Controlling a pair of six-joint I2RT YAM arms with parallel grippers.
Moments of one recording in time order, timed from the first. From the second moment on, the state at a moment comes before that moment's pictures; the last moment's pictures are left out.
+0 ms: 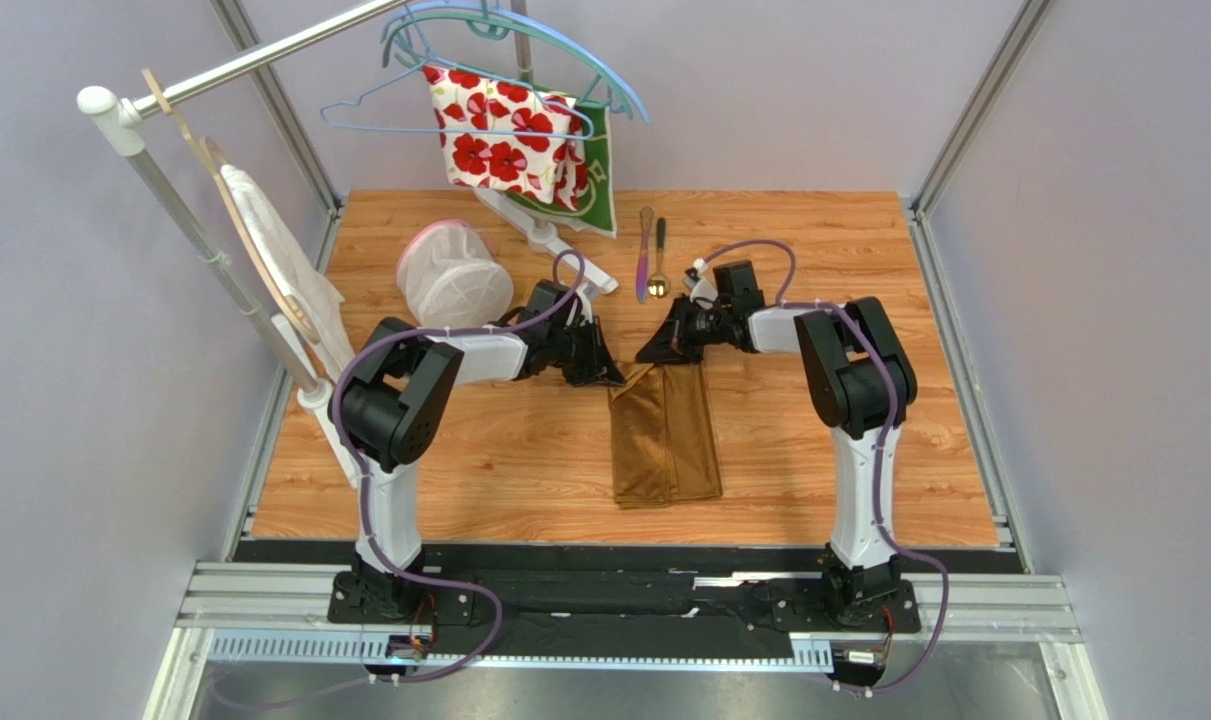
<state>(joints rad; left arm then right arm) -0.52 1.97 1.10 0.04 0.44 -0.68 0.29 2.16 1.25 0.09 -0.82 0.75</state>
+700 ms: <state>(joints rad) -0.87 1.71 1.29 -0.28 0.15 -0.56 0.11 1.42 0.89 -0.41 -0.43 0.59</state>
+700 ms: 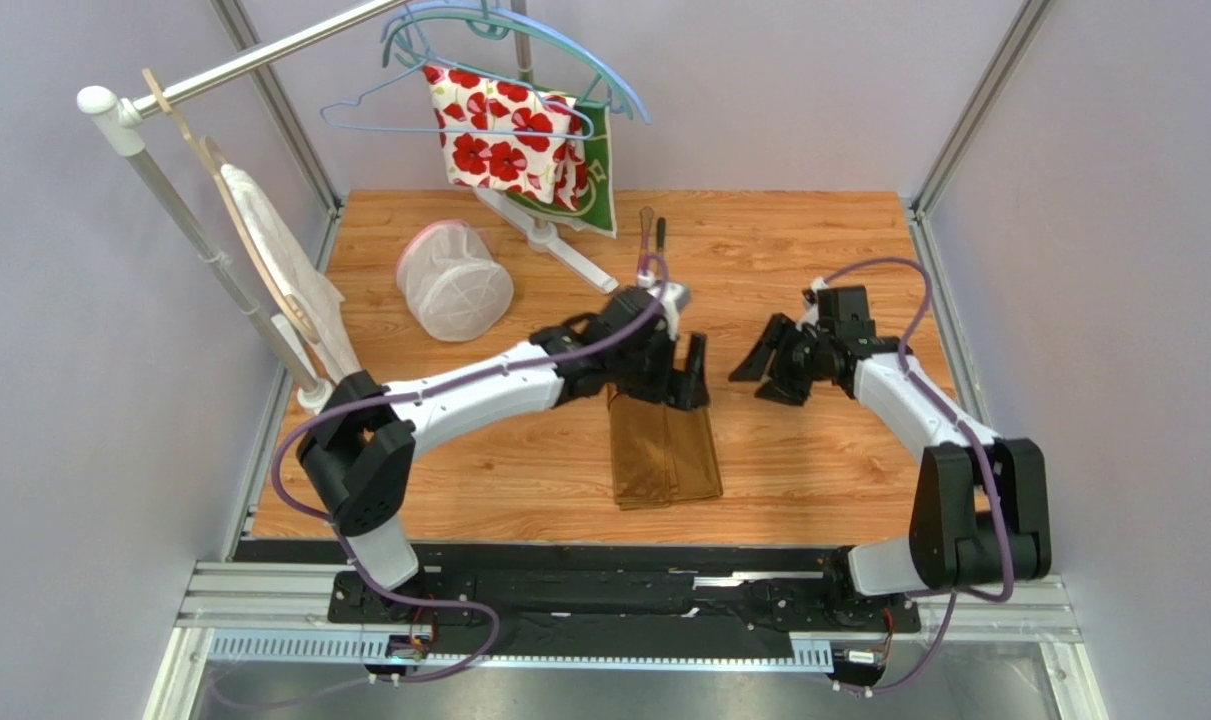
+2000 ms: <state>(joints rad) -1.24 2.37 2.01 -1.00 -0.34 -0.83 -0.08 1.12 0.60 -0.49 -0.13 0.67</state>
